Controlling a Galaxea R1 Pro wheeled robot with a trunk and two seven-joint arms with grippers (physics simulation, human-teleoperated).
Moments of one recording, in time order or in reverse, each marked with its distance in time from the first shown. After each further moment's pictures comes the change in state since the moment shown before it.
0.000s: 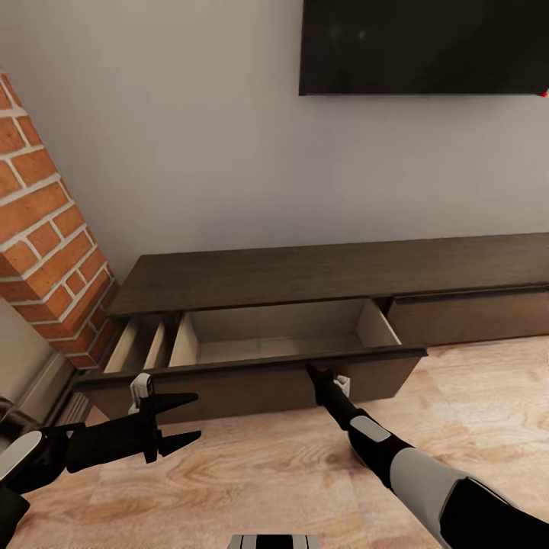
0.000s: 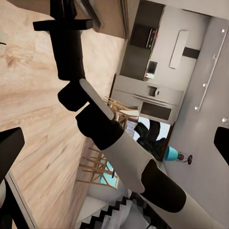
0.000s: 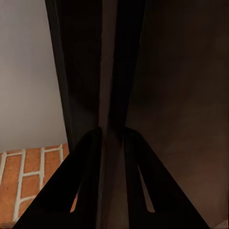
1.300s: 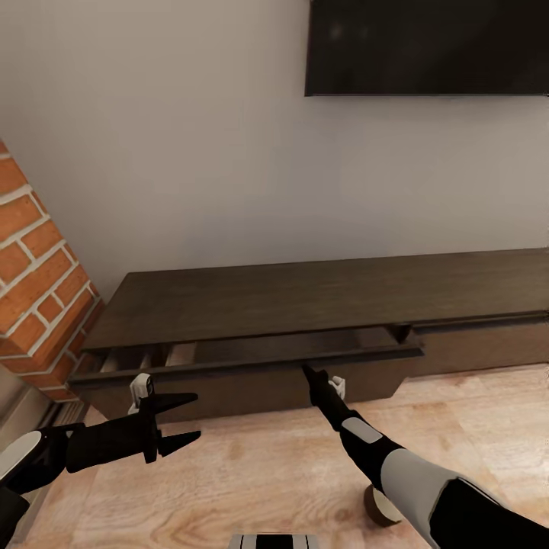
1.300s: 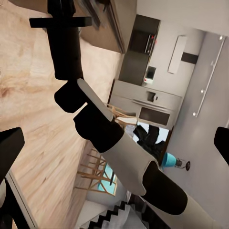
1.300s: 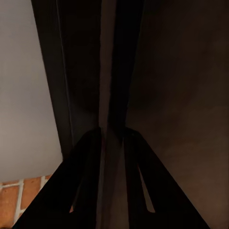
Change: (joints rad) left arm 0.000 0.002 0.000 0.001 0.001 0.001 0.000; right arm 0.001 0.042 -0.016 0.019 -0.010 -0.053 0.001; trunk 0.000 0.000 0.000
